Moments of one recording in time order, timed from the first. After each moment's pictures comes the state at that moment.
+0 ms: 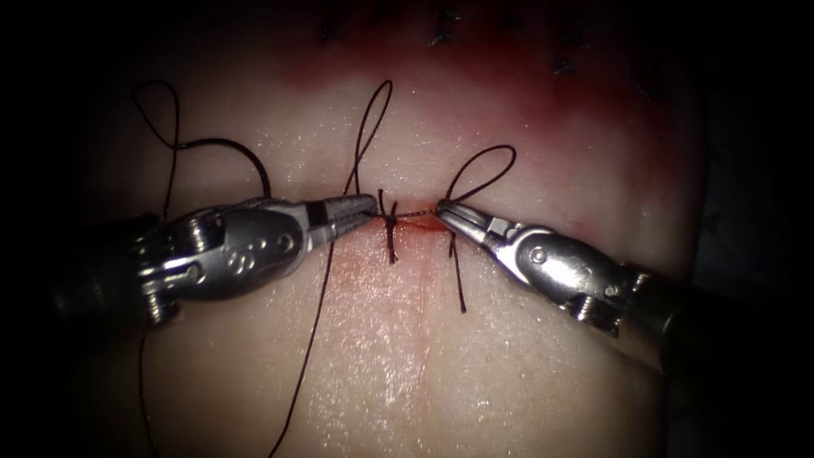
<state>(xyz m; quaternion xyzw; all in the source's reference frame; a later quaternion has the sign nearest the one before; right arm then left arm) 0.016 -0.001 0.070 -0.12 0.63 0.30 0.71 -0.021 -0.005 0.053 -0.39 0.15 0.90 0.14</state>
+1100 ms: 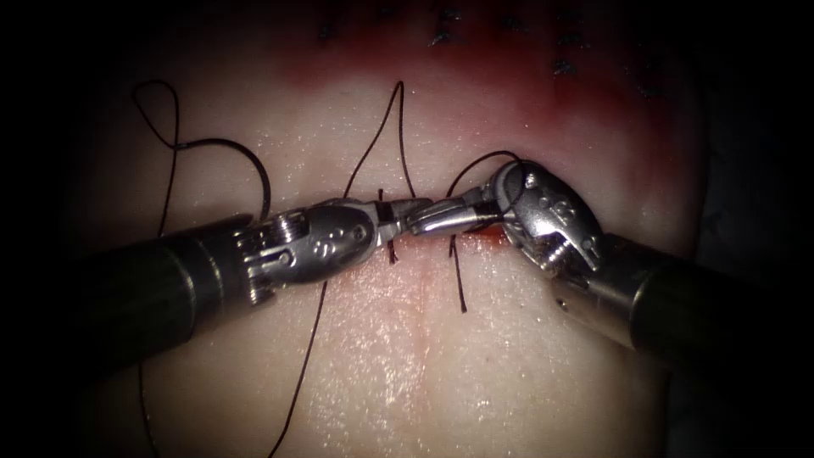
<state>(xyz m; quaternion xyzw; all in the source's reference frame) 0.018 0.003 0.069 0.30 0.70 0.02 0.65 -0.027 -0.002 0.061 -0.47 0.04 0.87 0.15</state>
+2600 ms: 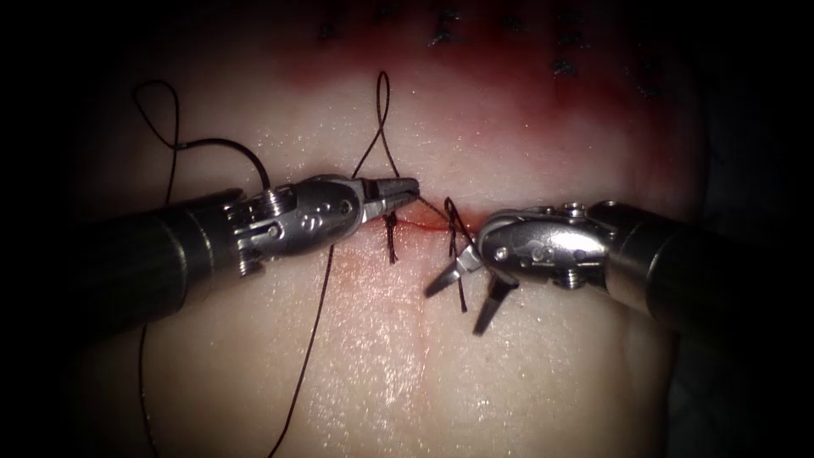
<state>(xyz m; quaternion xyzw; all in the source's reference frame) 0.019 -0.003 0.071 0.28 0.43 -0.35 0.78 -0.025 -0.001 0.063 -0.45 0.03 0.88 0.14</state>
